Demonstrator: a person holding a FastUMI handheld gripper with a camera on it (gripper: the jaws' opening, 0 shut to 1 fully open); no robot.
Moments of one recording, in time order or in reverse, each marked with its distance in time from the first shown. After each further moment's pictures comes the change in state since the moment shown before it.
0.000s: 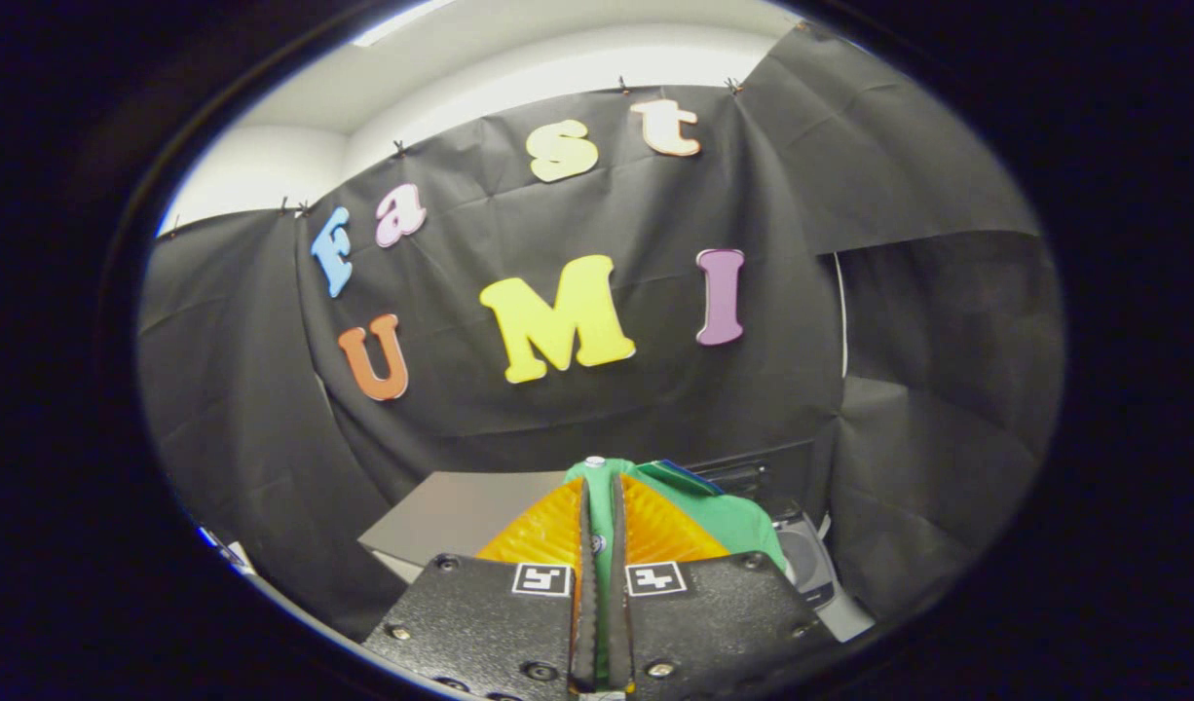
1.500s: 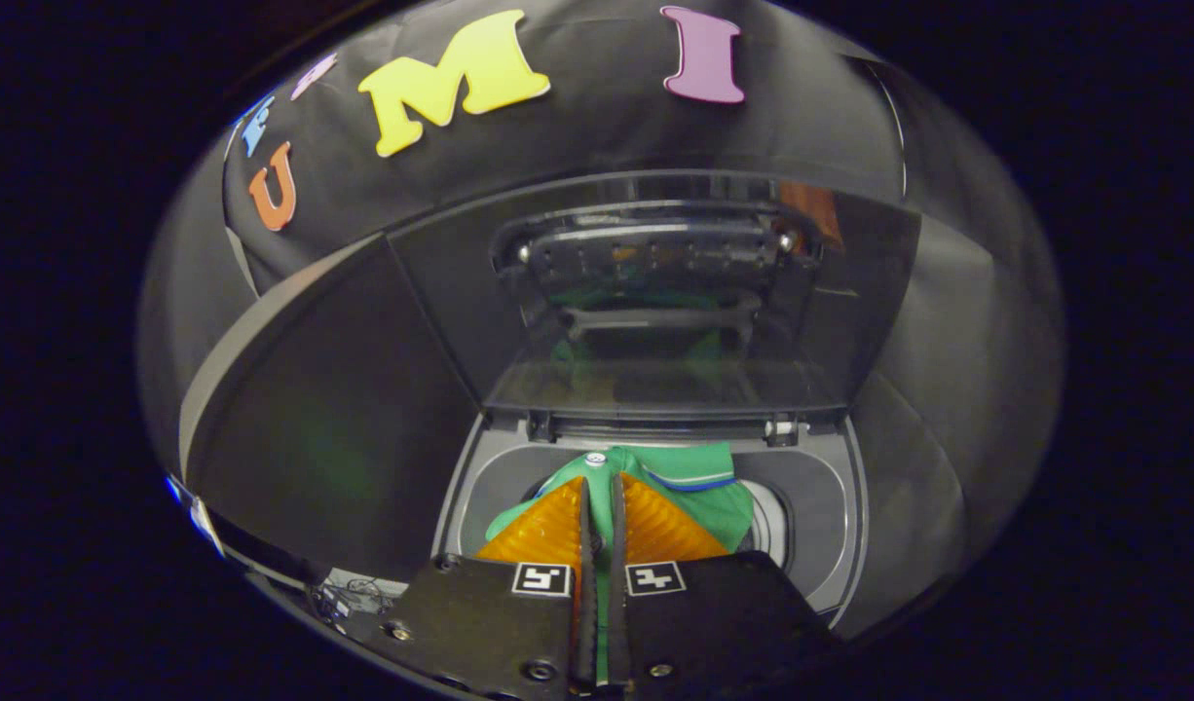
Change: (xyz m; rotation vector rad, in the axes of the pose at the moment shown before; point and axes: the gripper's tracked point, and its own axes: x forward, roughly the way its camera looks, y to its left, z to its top) arm 0.250 -0.191 -0.265 -0.086 0.582 -0.054
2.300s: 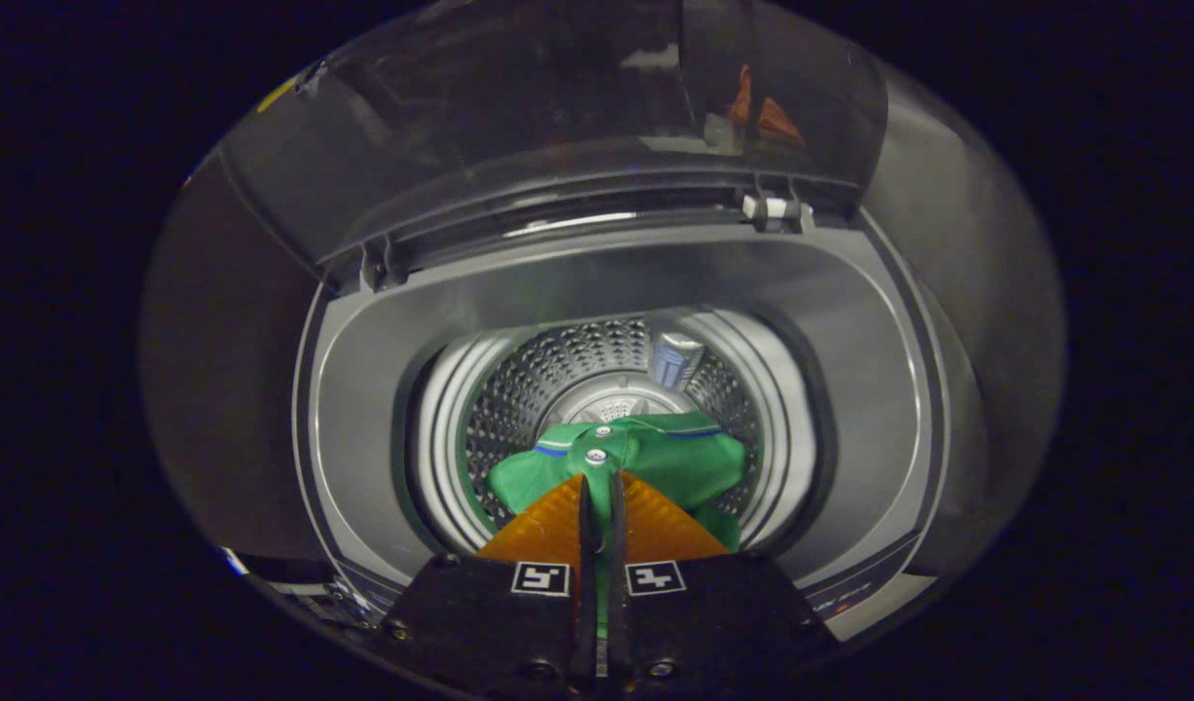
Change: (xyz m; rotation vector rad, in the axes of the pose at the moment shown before) arm 0.063 -0.041 -0.121 0.180 0.394 -0.155
